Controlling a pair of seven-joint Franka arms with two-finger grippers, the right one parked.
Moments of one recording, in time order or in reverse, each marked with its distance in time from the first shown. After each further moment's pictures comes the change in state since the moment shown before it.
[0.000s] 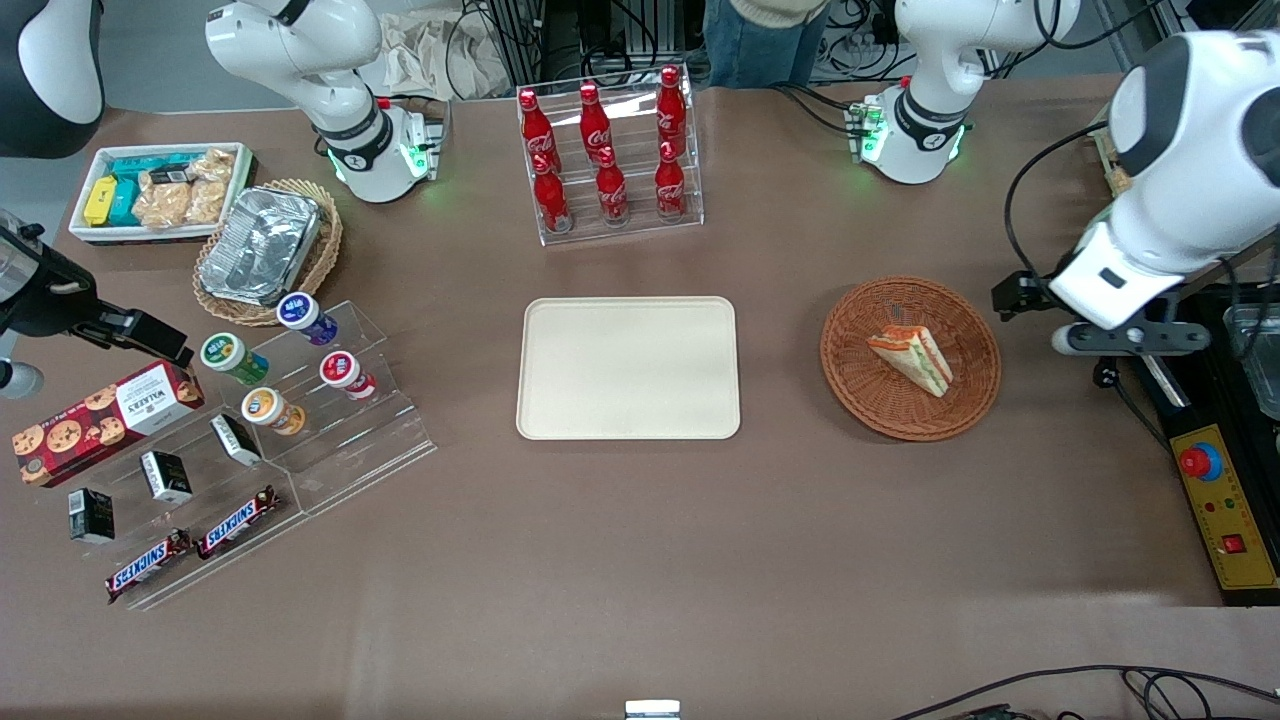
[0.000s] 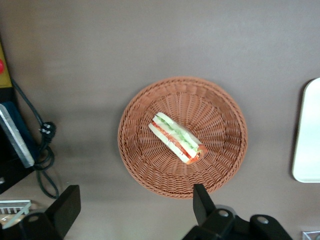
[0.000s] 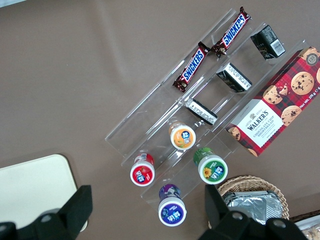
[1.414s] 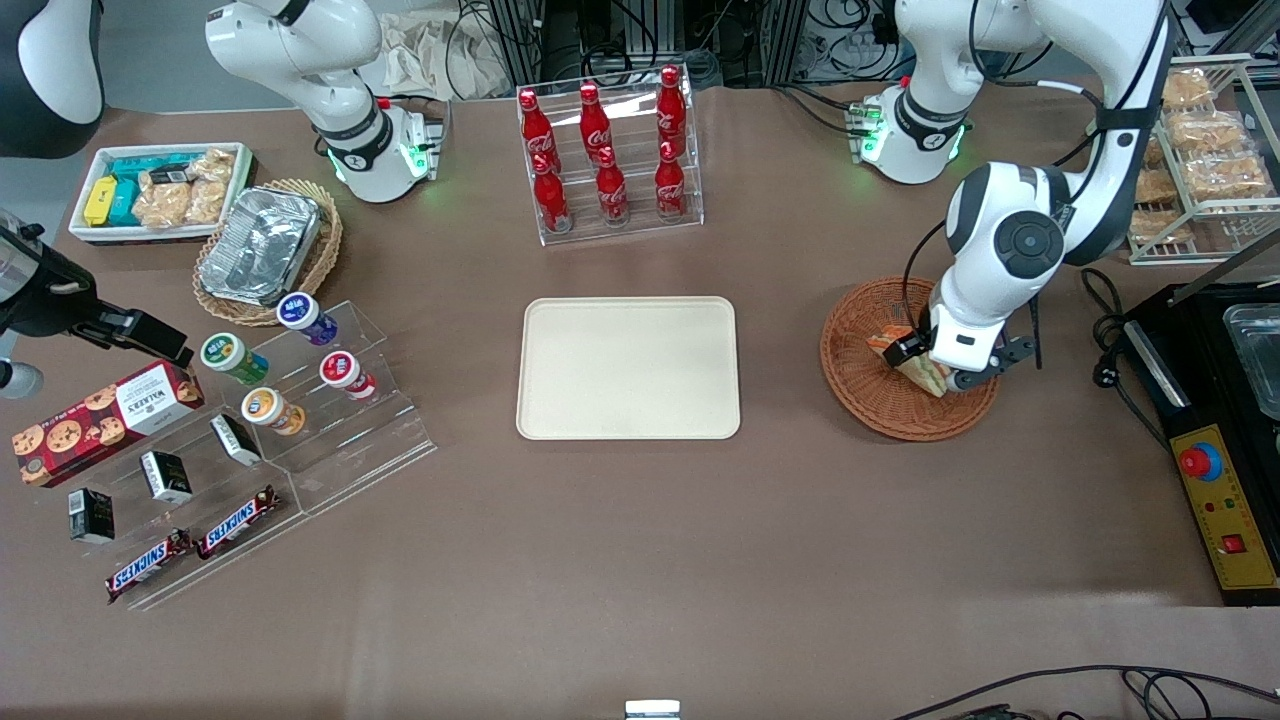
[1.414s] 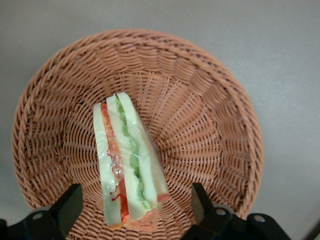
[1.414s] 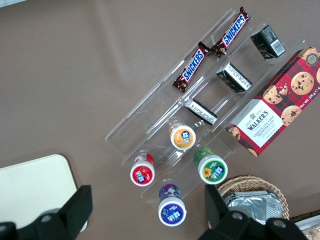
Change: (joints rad) arm -0.012 0.150 -0.093 -0.400 -0.020 0.553 -0.642
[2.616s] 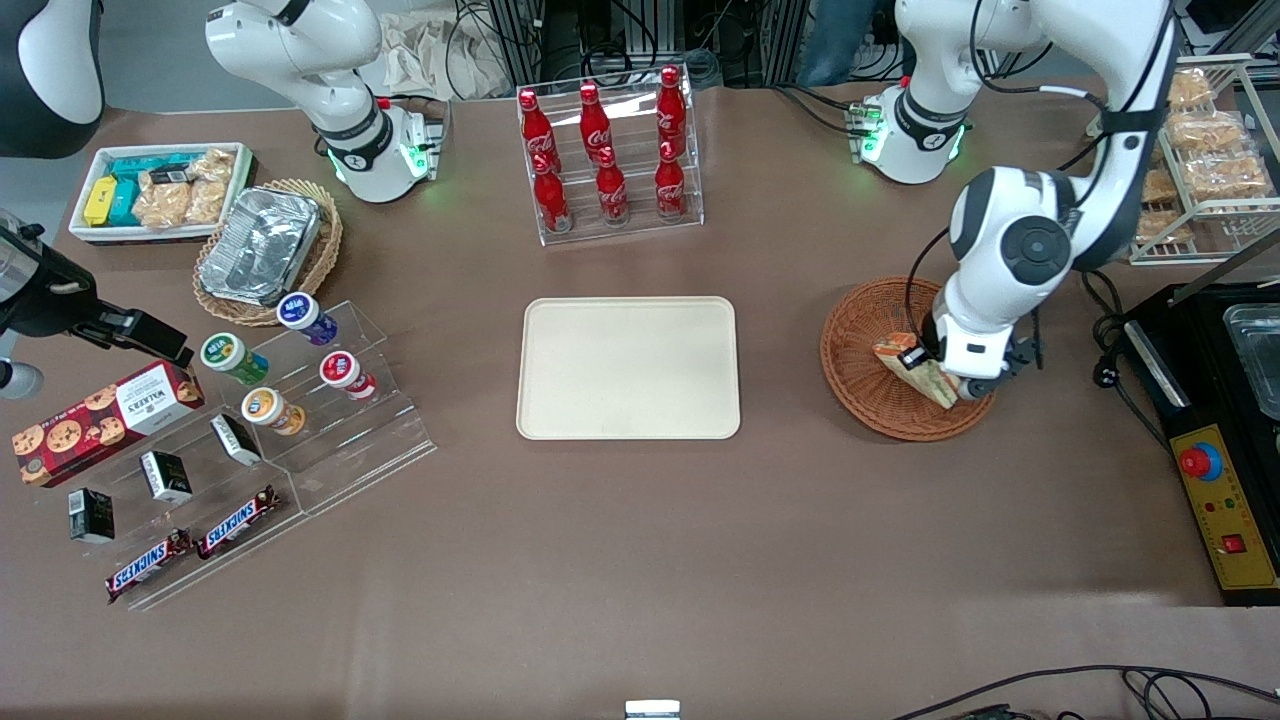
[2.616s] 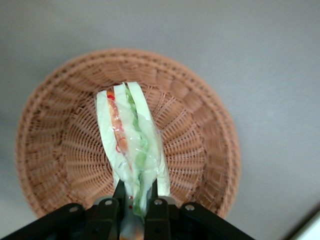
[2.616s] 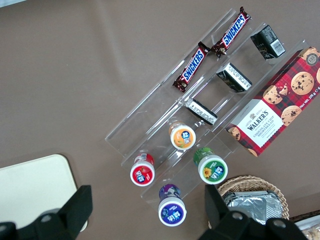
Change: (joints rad) arm 0.001 0.005 0.001 0.155 -0.003 -0.141 -0.105
